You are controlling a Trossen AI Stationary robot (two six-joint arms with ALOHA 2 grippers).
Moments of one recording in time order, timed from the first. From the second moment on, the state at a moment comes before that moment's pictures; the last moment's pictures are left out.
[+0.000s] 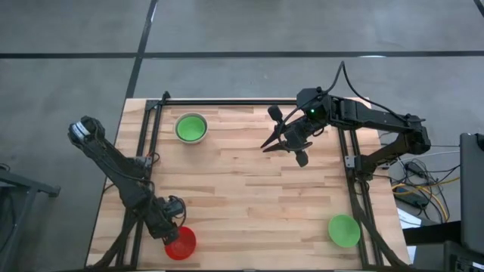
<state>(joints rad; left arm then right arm) -0.88 1.26 0.70 -0.52 0.01 -1.52 -0.12 1.39 1.53 -0.59 -0.47 -0.71</state>
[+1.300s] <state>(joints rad) -0.88 1.26 0.57 -0.30 0.01 -1.60 -0.12 1.39 1.53 -0.59 -0.47 -0.71</state>
